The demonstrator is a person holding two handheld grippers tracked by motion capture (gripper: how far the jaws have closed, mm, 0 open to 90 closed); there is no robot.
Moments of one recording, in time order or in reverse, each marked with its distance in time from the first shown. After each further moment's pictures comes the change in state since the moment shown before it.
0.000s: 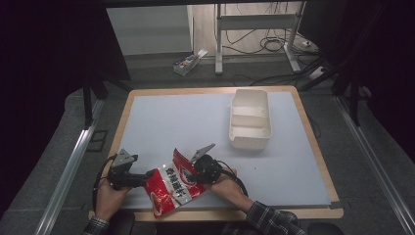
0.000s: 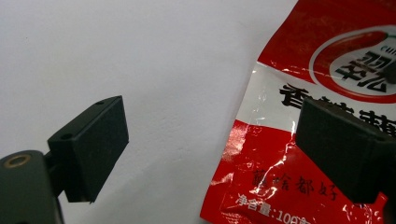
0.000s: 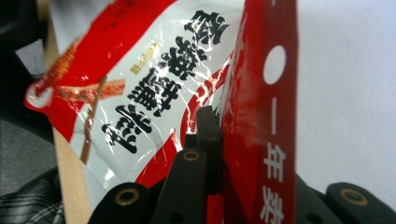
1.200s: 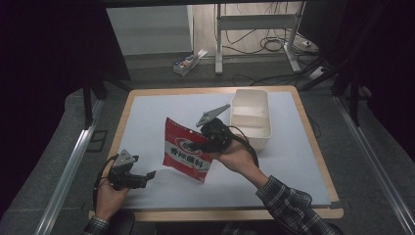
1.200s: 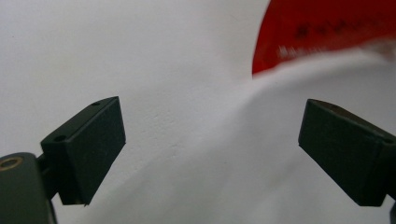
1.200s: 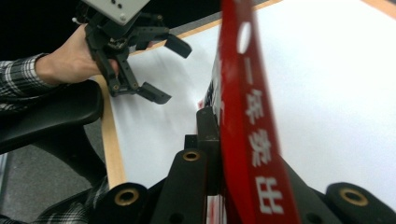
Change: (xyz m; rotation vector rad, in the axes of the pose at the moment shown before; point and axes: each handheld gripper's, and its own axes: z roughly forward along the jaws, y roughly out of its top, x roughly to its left) left arm -0.001 0.000 0.001 0.021 -0.023 0.026; right arm -0.003 0.079 -0.114 -0.147 -0.002 -0.092
